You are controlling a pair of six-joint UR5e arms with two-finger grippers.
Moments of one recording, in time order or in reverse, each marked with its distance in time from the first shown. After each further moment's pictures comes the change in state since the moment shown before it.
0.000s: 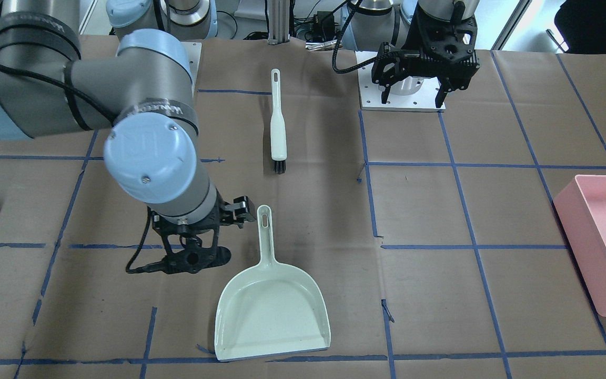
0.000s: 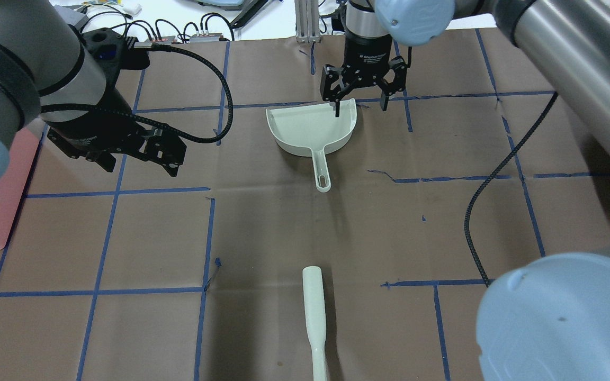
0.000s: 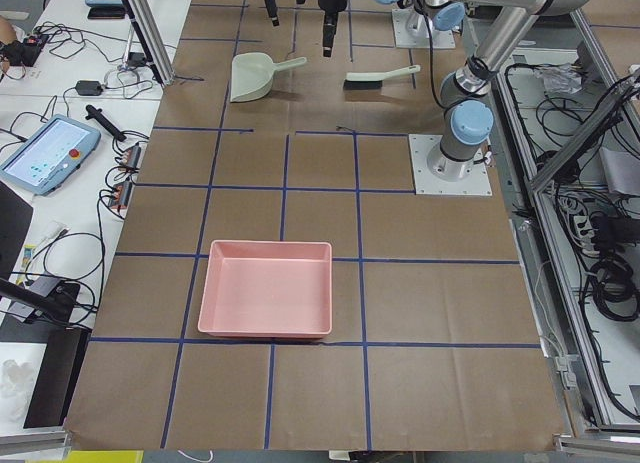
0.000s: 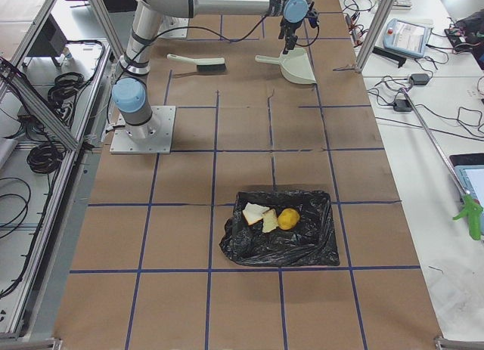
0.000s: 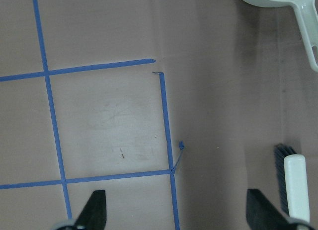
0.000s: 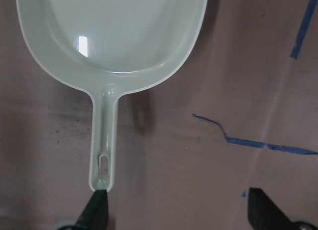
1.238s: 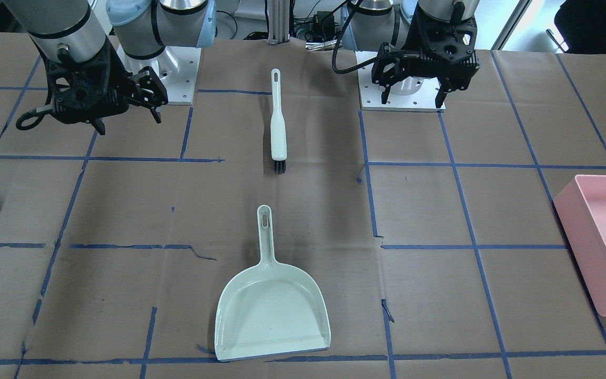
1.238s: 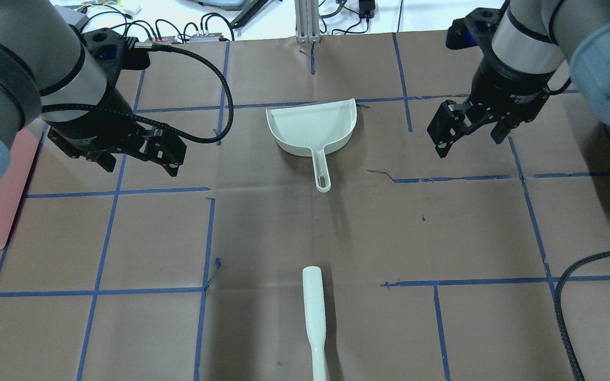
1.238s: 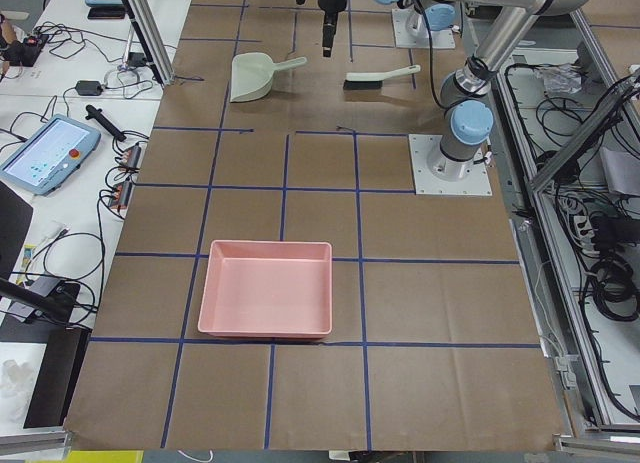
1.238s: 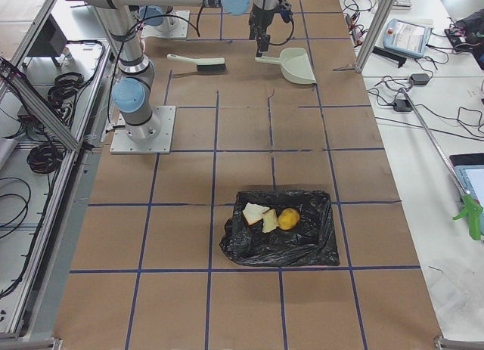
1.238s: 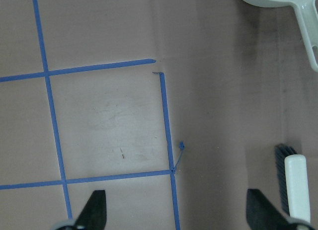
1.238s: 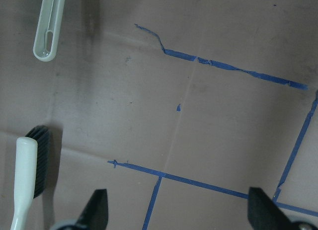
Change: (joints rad) left arm 0.000 -0.001 0.000 0.000 0.001 0.002; right arm -0.202 -0.544 0.478 -0.060 -0.021 -0.263
